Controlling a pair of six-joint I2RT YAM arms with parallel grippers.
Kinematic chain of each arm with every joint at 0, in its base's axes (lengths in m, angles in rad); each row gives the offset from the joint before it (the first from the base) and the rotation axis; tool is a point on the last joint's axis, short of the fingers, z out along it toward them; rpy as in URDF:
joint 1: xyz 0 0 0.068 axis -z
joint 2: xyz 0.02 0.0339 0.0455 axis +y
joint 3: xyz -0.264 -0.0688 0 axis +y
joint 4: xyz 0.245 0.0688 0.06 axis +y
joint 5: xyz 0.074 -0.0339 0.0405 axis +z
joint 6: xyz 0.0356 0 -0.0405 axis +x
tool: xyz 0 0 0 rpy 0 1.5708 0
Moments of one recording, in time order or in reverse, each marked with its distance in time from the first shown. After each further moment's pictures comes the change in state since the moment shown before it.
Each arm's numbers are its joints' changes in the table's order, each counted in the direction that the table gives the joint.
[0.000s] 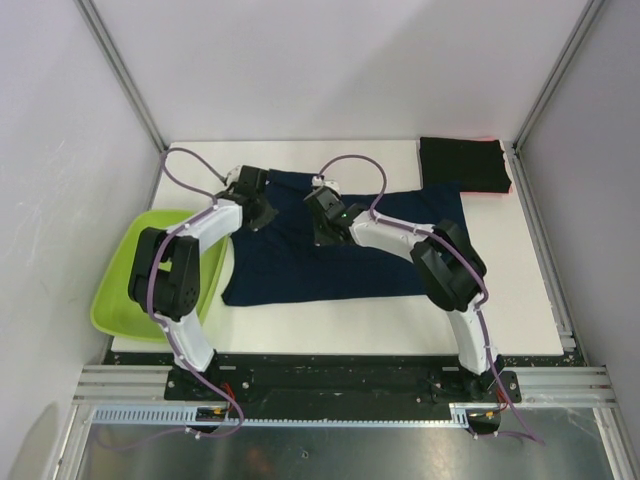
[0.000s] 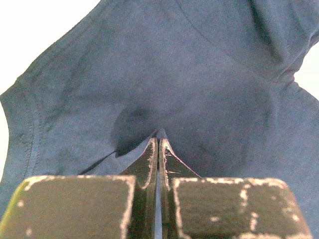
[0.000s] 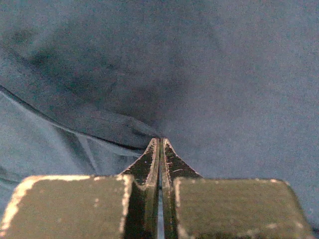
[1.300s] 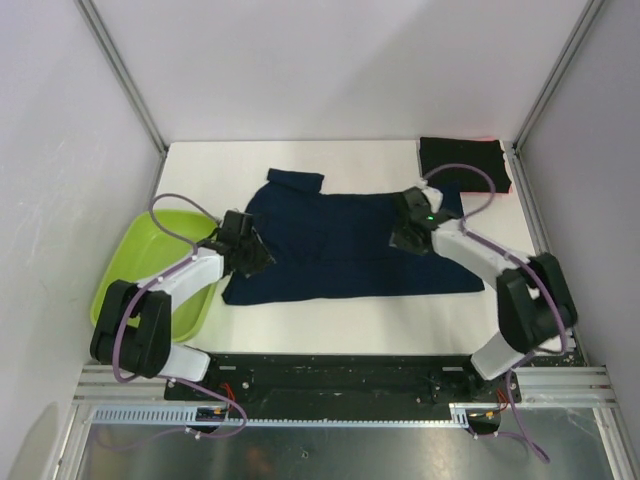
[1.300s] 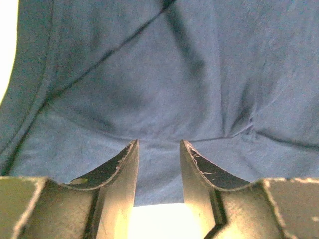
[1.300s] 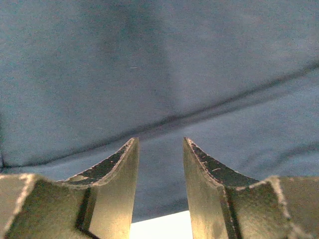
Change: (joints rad) left arm 0.013 -0.359 0.447 -0.059 -0.199 0.007; right arm 0.292 -0.447 0.439 0.143 -0.095 0.164
